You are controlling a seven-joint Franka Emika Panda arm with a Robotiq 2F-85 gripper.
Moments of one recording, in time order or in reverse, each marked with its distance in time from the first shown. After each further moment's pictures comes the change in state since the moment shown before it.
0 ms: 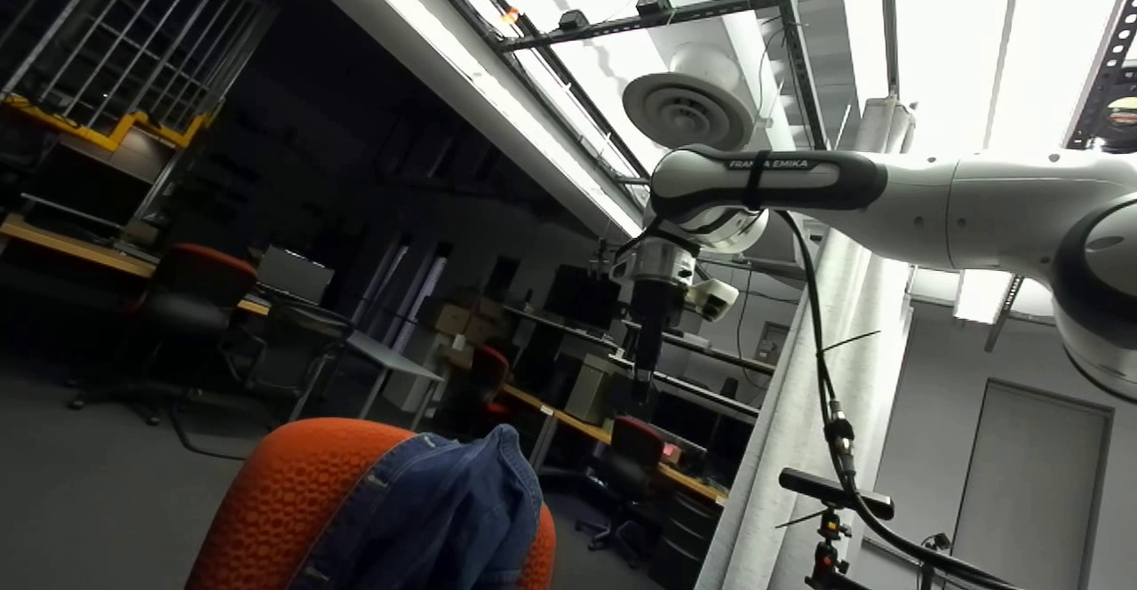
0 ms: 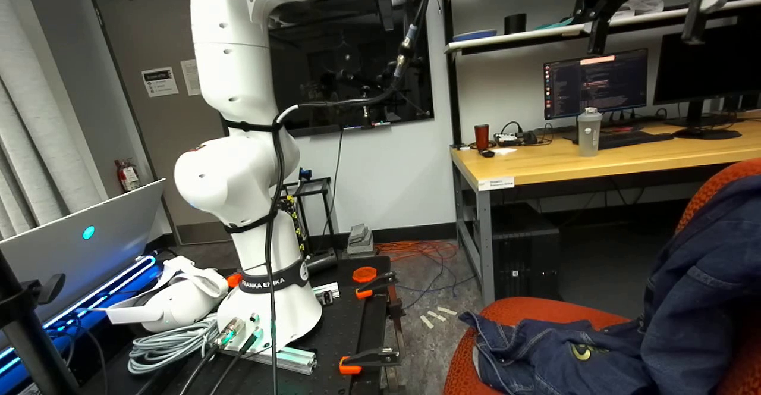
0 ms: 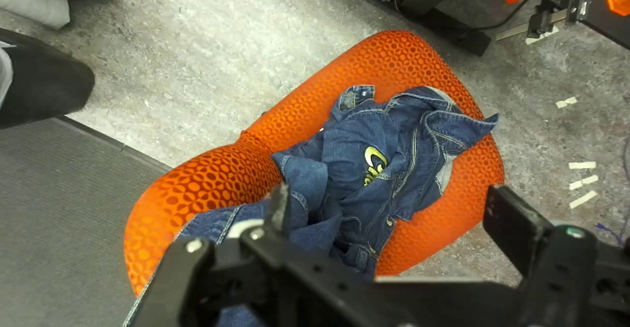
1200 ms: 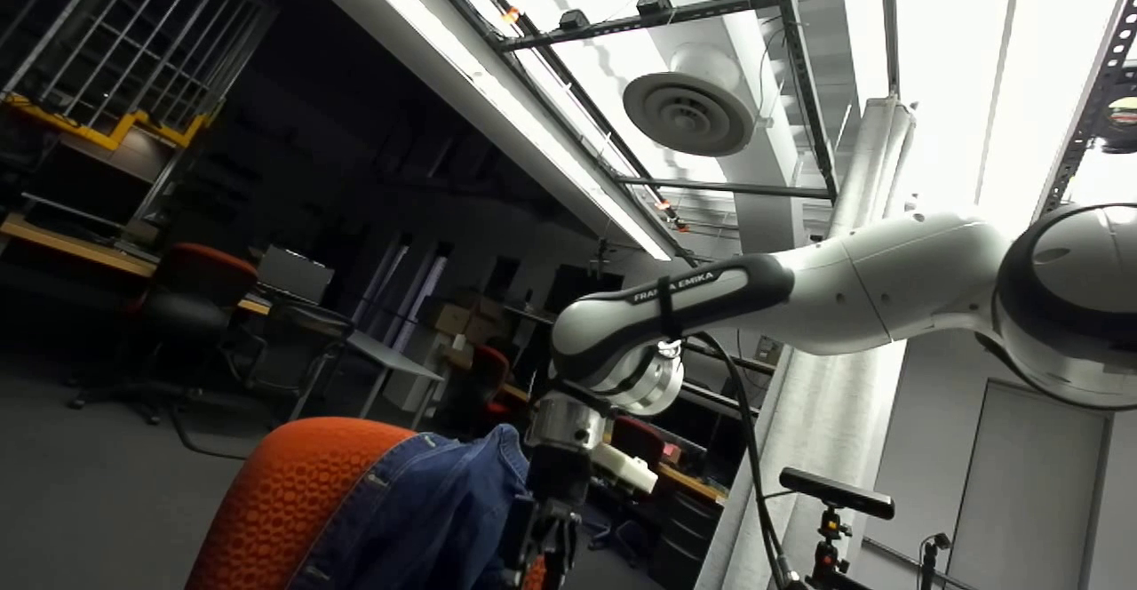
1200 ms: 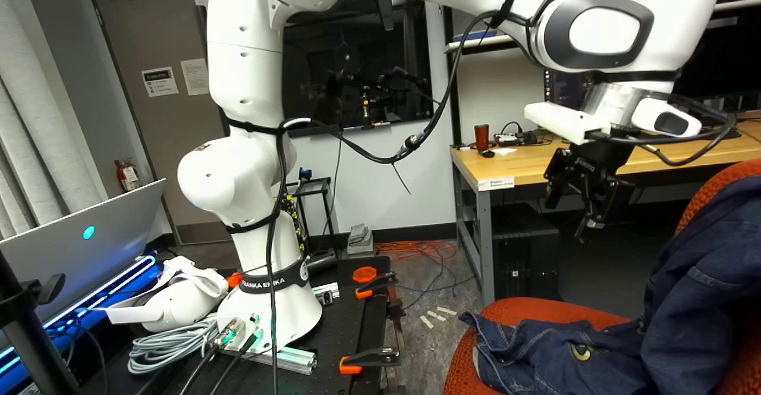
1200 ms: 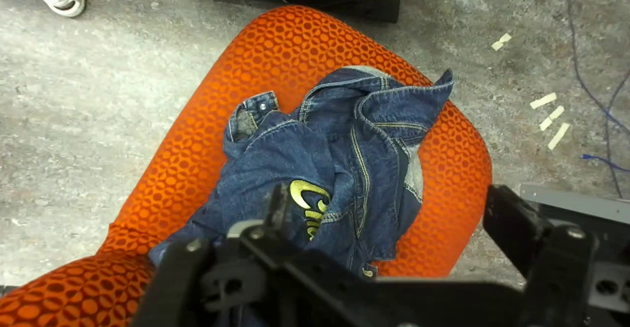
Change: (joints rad) arm 0.085 0.109 0.008 -0.485 0.196 0.432 0.386
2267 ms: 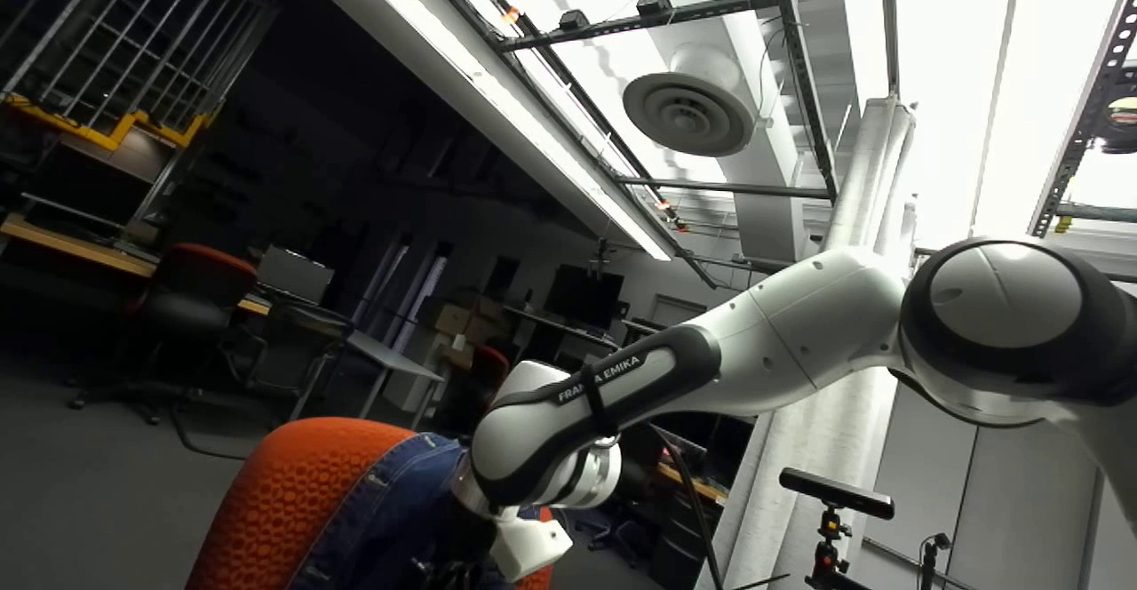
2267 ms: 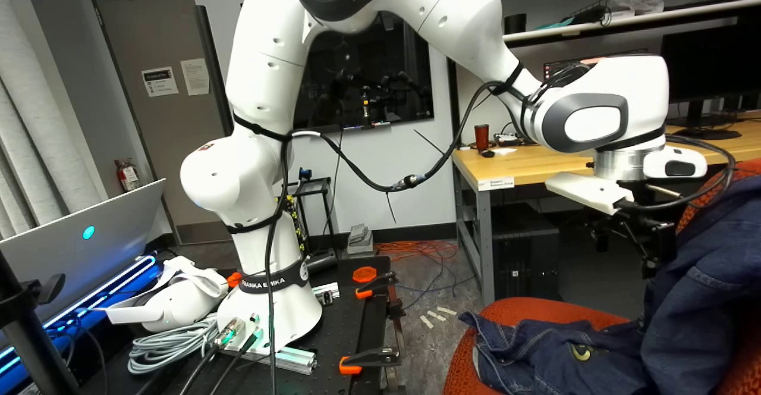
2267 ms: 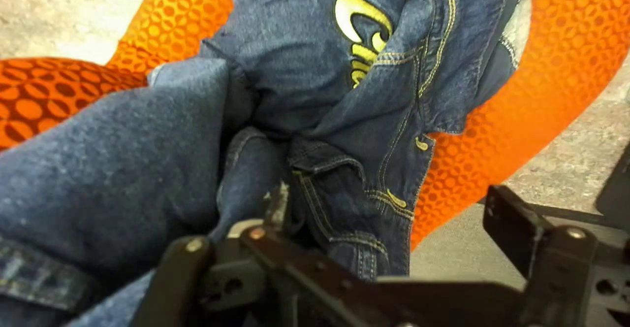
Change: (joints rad) arm 0.067 0.201 0.024 -0.034 -0.101 0.618 0.041
